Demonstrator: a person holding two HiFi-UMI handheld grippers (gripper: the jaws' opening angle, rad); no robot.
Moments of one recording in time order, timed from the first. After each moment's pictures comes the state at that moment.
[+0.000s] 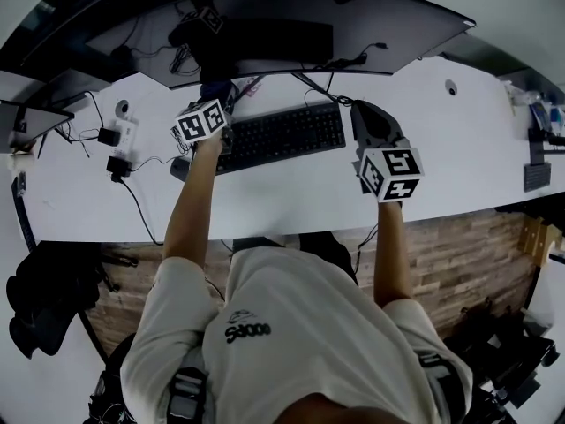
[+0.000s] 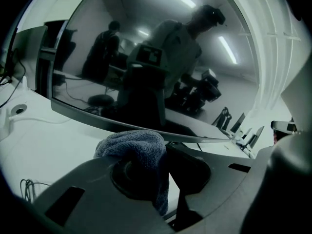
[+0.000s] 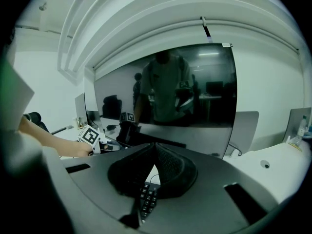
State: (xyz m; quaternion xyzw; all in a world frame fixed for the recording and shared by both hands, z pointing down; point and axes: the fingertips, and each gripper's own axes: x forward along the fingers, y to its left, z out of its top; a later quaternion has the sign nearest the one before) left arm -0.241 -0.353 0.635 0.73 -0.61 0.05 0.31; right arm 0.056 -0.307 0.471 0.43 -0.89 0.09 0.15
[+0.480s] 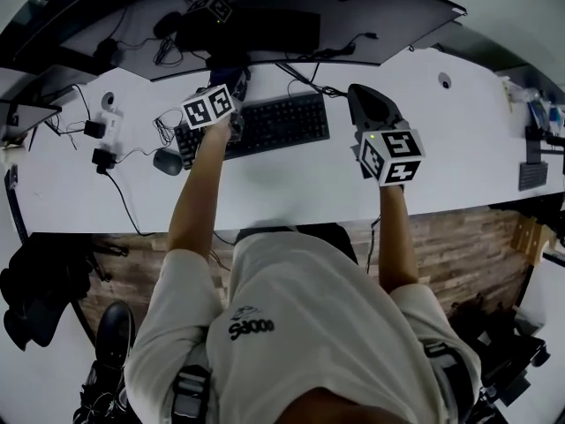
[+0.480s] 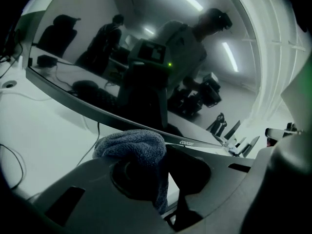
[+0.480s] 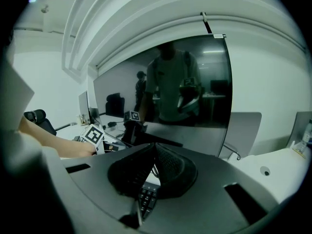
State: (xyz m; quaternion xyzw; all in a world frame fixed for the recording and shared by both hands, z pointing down) left arm -0.165 -0.380 0.638 0.73 -0.59 0.01 0.34; right arm 0.088 -0.335 0.475 0.40 -0.90 0.08 0.17
